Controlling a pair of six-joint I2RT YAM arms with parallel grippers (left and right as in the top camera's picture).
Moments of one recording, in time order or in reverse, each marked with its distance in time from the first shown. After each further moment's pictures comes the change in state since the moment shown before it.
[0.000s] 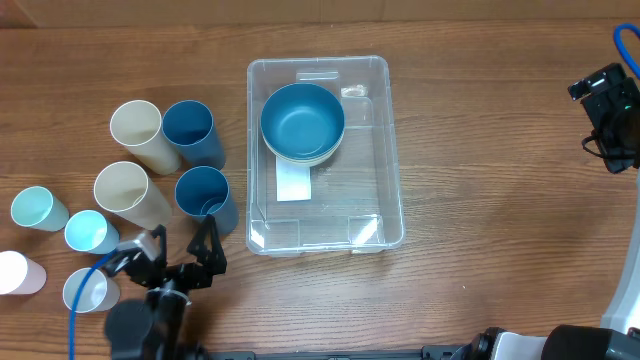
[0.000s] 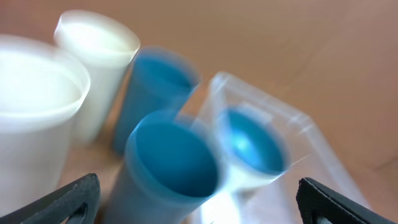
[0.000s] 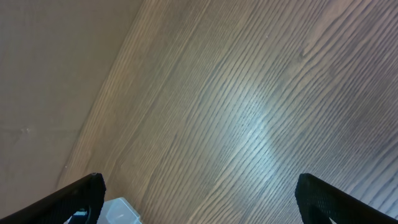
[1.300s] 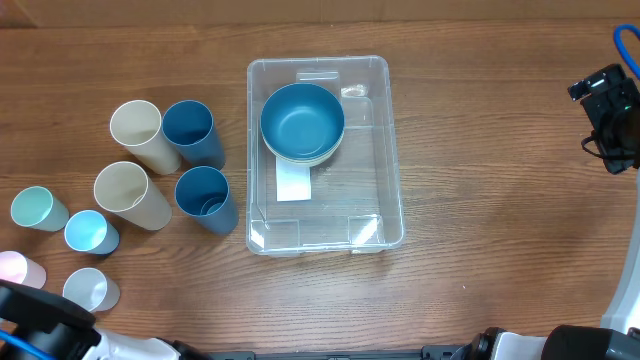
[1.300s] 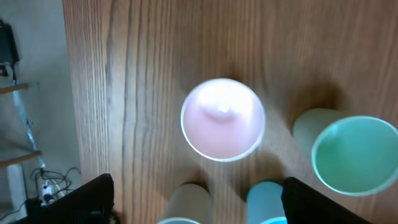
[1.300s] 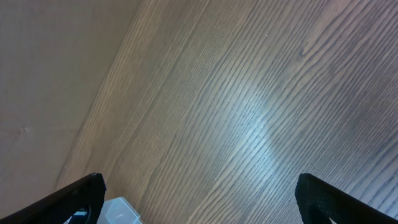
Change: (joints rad) left arm 0.922 1.786 1.433 -0.905 -0.367 -0.098; right arm 0.000 0.000 -0.003 0.000 0.000 0.001
